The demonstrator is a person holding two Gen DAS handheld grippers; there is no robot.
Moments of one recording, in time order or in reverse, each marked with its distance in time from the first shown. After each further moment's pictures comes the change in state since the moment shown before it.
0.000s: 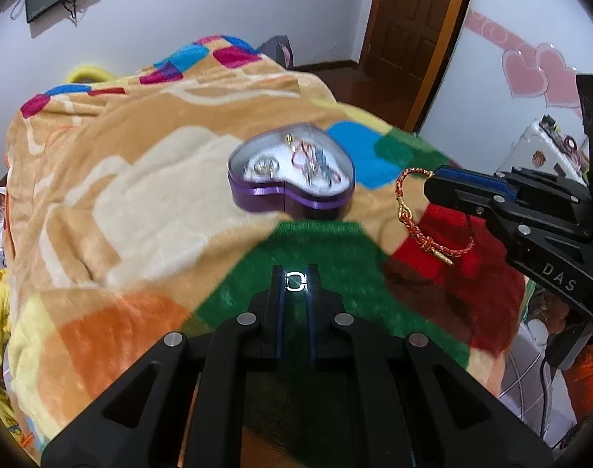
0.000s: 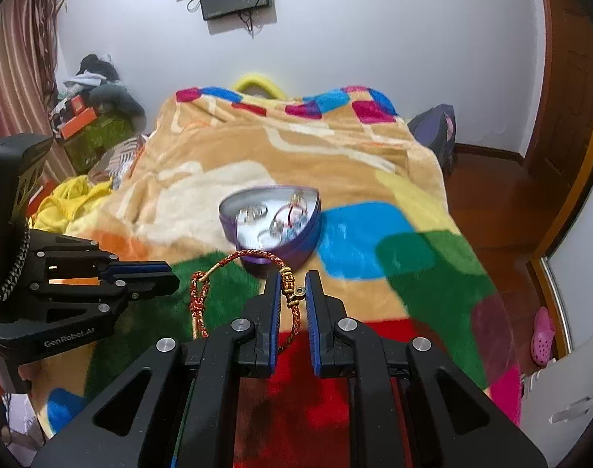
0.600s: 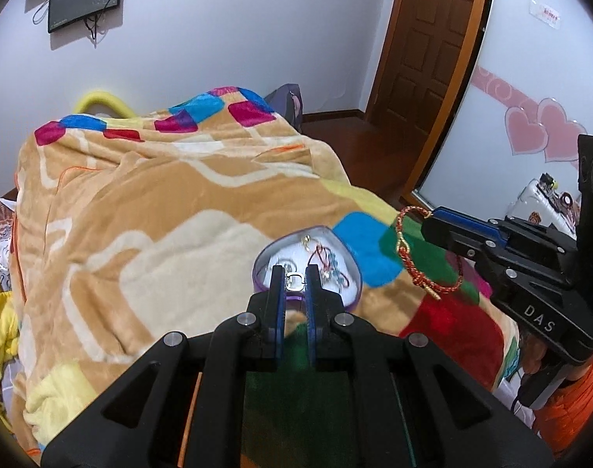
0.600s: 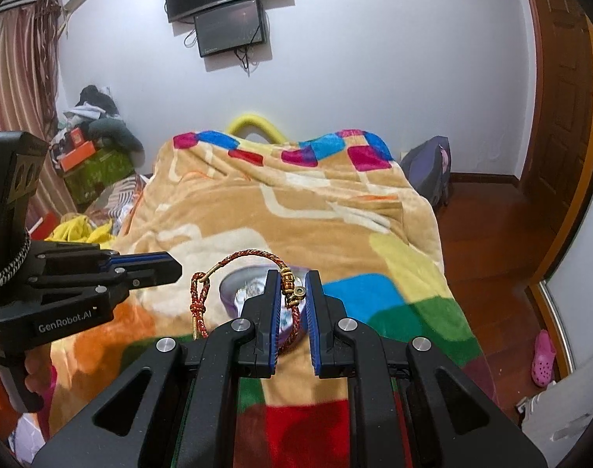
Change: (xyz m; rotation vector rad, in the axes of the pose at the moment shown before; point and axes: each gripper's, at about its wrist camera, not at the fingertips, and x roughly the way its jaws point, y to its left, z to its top) left arm -0.030 0.019 0.057 -0.065 -0.161 -0.010; right arm -0.008 -0.001 0.044 0.021 -0.121 -0.002
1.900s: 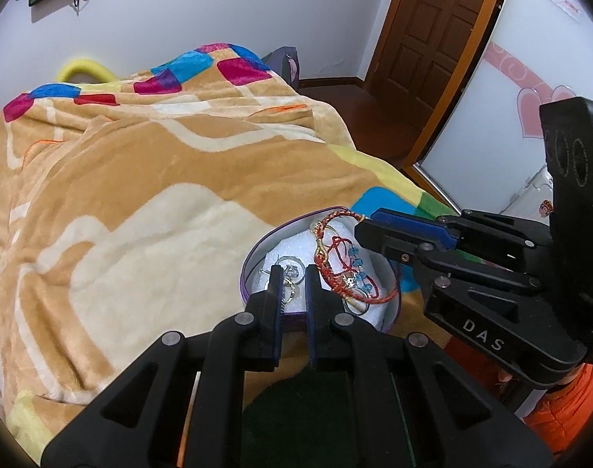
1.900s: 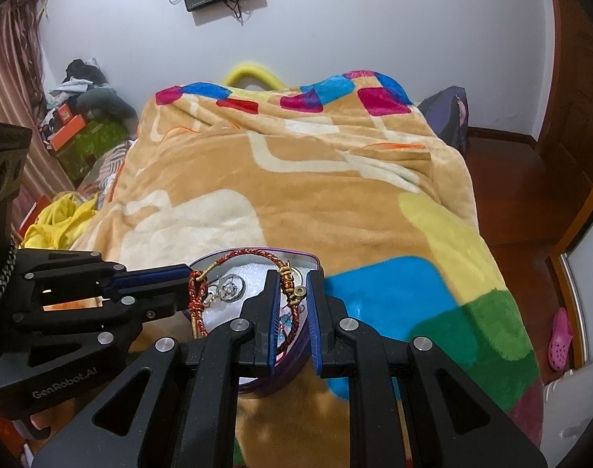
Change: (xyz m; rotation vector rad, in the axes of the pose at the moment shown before) left arm 0.077 0.013 0.000 -0.013 0.133 -0.031; right arm 0.084 -0.015 -0.001 0.035 0.198 0.040
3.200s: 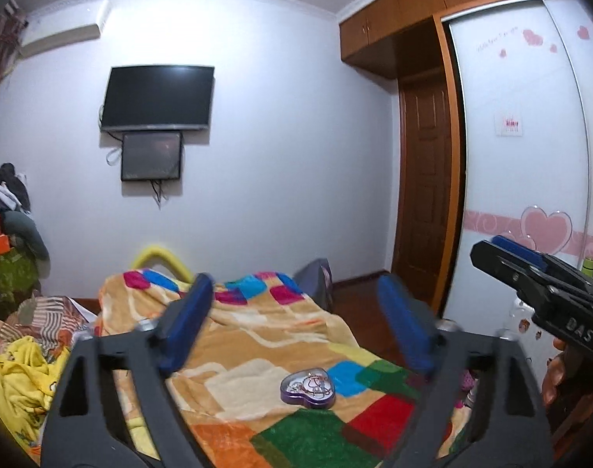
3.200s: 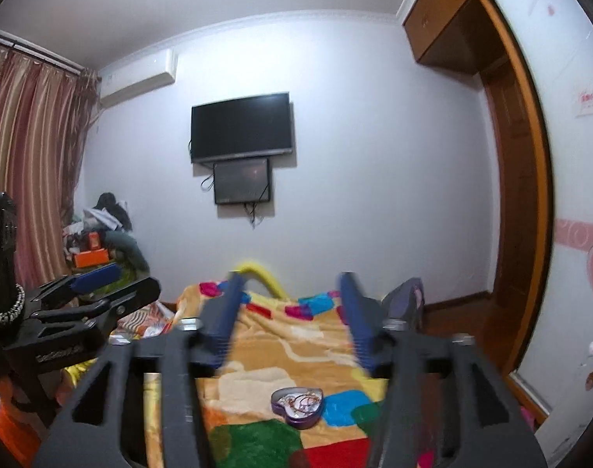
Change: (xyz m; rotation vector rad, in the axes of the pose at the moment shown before) left arm -0.321 -0.088 -0.069 0.042 -0.811 0.202; right arm -0.286 0.103 -0.032 -0.092 -0.758 -0.129
